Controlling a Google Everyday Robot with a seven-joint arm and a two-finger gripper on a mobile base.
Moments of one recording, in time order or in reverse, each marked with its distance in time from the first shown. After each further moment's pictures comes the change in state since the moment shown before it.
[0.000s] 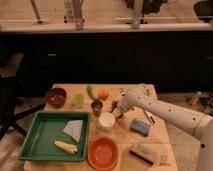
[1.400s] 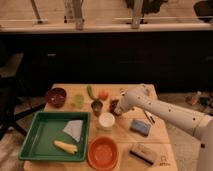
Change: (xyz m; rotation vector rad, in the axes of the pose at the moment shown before) arm 0.001 0.000 0.000 0.001 0.000 0.003
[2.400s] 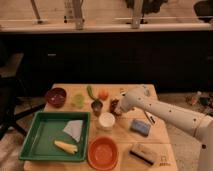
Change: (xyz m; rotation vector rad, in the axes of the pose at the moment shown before) arm -0.002 -0.003 -0.004 0.029 -0.025 0.001
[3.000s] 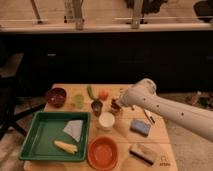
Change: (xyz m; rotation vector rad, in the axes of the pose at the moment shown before) arm -0.043 -0.001 -0.096 0.158 -0.118 -0.057
